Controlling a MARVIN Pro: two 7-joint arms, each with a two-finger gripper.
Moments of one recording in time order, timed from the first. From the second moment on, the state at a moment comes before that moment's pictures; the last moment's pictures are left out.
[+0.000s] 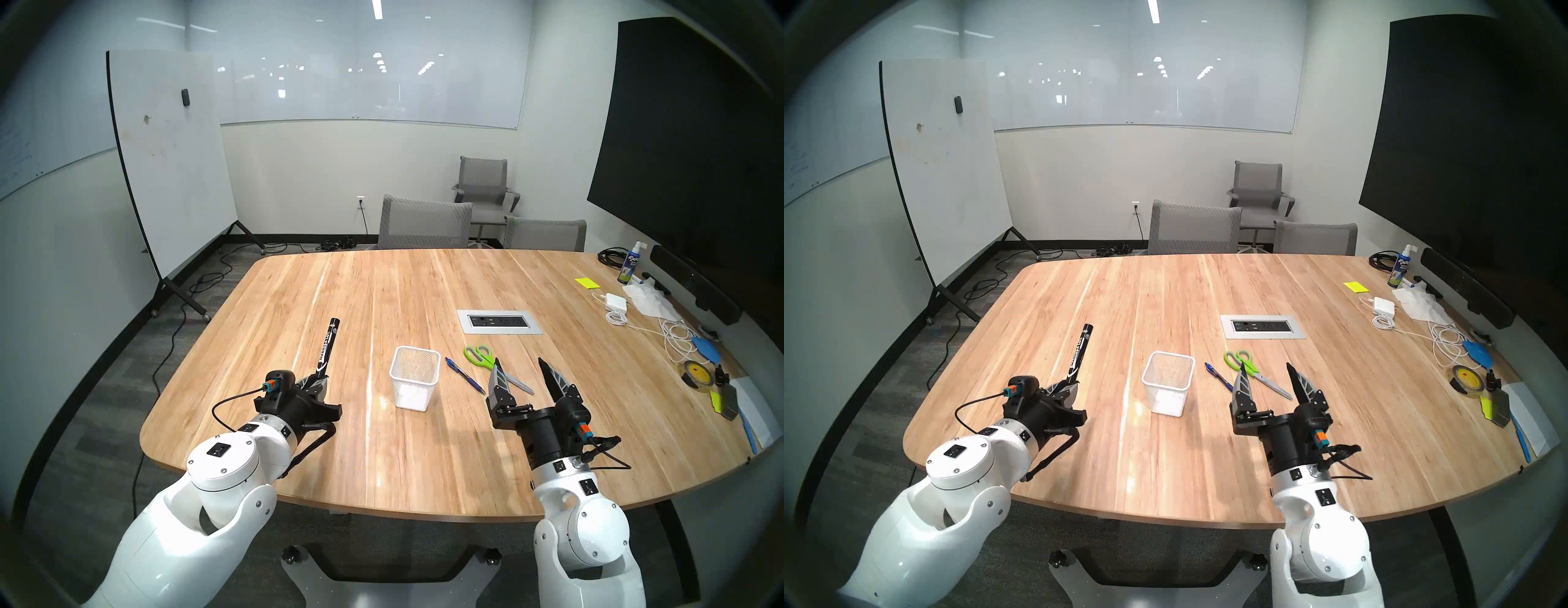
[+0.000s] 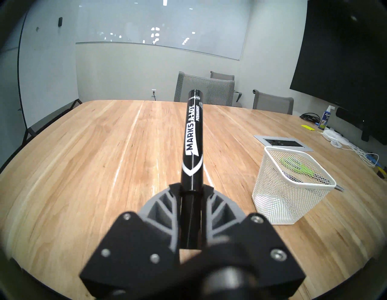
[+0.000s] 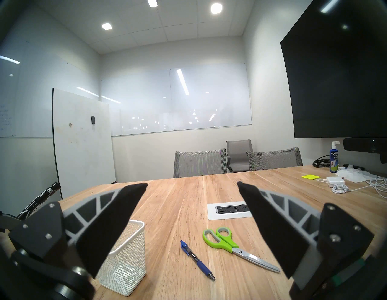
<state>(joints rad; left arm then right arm) 1.89 -1.05 -1.33 -2.11 -0.62 0.31 0.30 -2.12 -1.63 1.63 -2.12 0.08 -0.19 0.17</state>
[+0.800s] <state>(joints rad) 1.97 -0.99 -1.38 -2.11 -0.67 0.19 0.15 -2.12 -1.63 1.63 -2.12 0.08 -0.19 0.17</state>
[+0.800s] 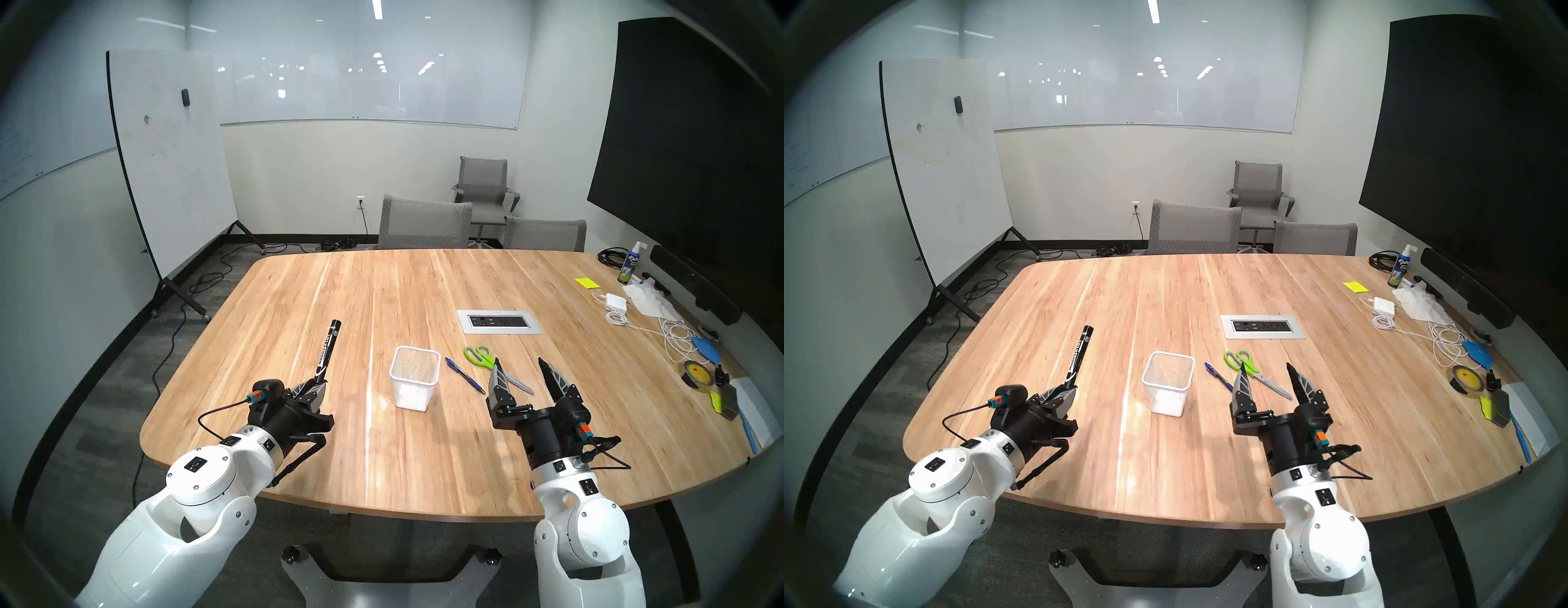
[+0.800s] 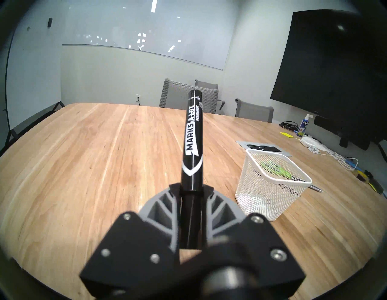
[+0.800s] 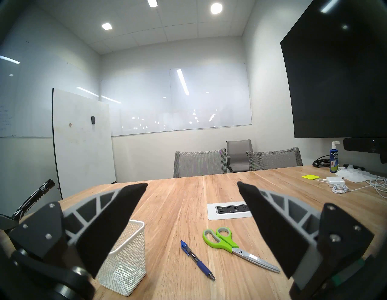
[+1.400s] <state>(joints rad) 2.00 -0.98 -1.40 -2.13 -0.69 0.15 0.10 -2.12 -1.63 1.63 -2.12 0.08 -0.19 0.17</state>
